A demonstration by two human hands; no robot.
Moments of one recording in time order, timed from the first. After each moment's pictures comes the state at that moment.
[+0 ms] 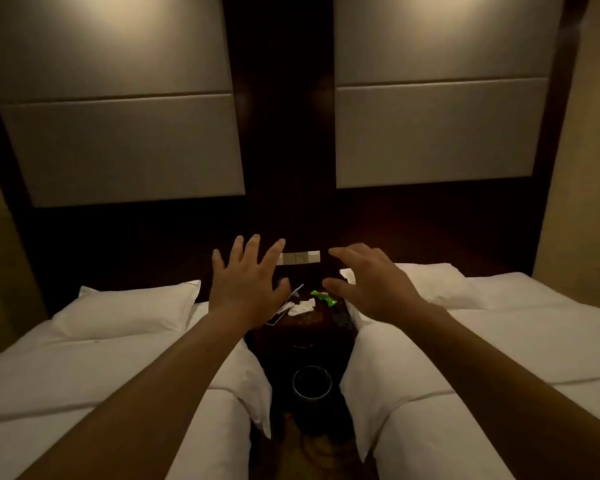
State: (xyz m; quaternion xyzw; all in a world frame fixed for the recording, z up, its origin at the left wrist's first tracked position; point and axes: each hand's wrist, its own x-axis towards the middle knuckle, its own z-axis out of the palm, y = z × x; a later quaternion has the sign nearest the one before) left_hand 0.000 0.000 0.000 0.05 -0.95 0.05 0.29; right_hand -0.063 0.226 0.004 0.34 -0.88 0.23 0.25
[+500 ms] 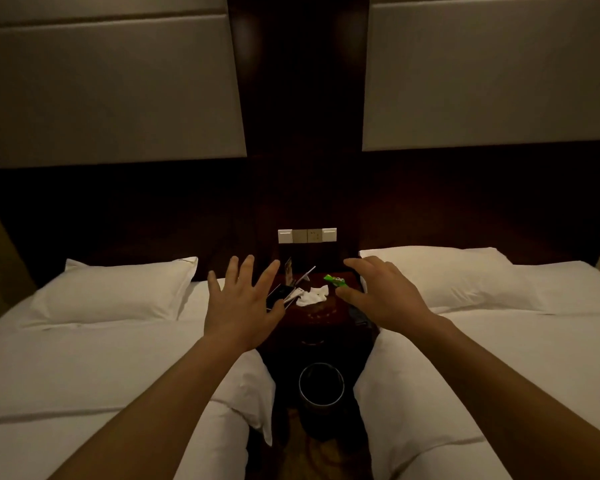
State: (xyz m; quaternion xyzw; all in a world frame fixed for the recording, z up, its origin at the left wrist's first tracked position) left_hand -0.256 -0.105 -0.097 0.10 -0.97 0.04 0.21; right_hand -0.350 0.138 -0.076 0.29 -0.92 0.24 0.13
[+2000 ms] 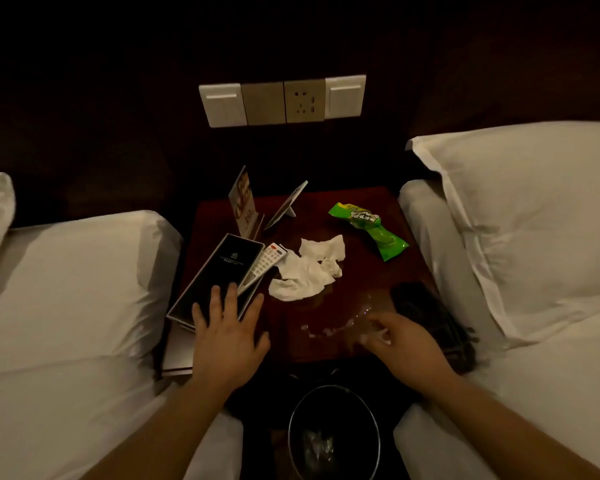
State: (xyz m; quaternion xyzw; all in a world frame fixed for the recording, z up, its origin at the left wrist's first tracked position) left_hand -0.861 -0.343 -0.612 0.10 -0.99 0.01 -0.04; right_hand -0.928 -0.054 -0.583 0.10 -0.93 0.30 -0.19
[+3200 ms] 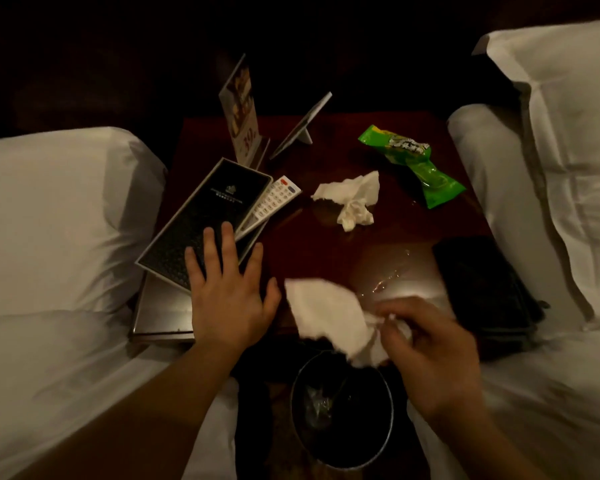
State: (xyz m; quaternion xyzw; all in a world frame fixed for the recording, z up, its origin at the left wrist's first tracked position) left_hand -0.888 -0.351 -0.699 0.12 -0.99 0.06 0.10; right_hand -0.889 -0.095 -0.624 0.12 -0.82 0.57 -0.01
